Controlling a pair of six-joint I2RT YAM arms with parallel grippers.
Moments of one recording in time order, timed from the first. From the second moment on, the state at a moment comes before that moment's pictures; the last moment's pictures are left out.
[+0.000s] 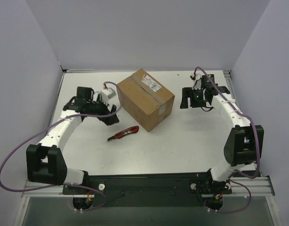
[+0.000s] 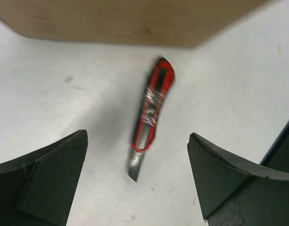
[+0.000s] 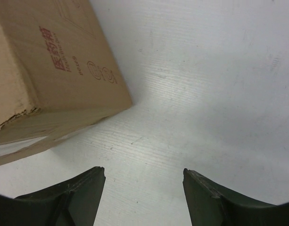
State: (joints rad) left arm -0.06 1.42 1.12 -0.52 0.67 0.23; right arm 0.12 1.62 1.29 -0.65 -0.26 0.00
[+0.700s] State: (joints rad) left arm -0.44 1.46 0.81 -0.45 0.33 0.61; right arm 0.12 1.56 1.21 -0.65 -0.37 -0.05
